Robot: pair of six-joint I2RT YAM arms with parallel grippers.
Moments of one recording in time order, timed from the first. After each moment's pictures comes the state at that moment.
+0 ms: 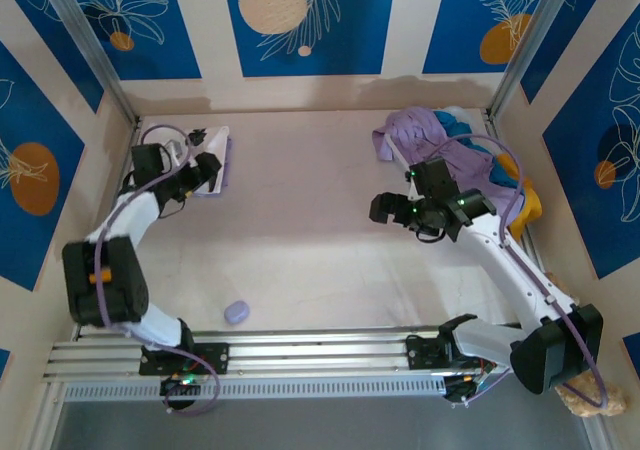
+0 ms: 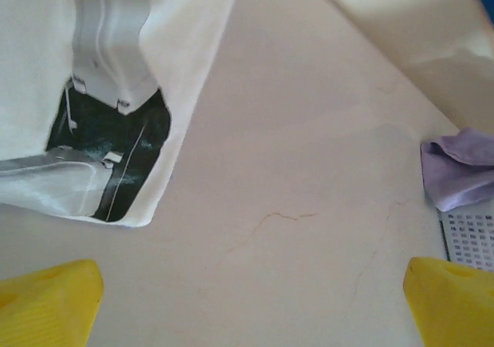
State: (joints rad) left arm 0.13 1.49 0.96 -0.18 0.49 -0.48; right arm 0.36 1.14 1.02 -0.88 -0.09 0.53
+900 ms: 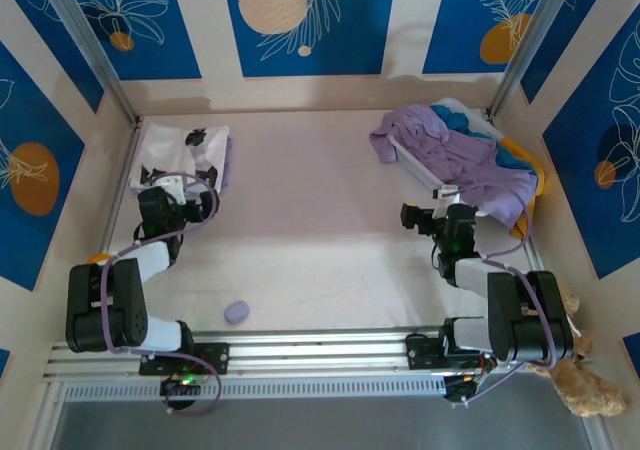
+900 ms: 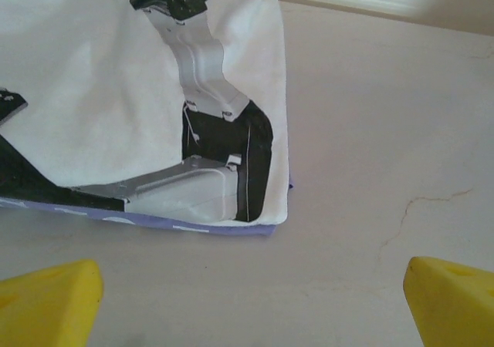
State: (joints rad) left arm 0.12 1.39 0.47 0.50 0.26 -0.08; right arm 0.01 1.32 0.29 0.62 -0.09 0.10
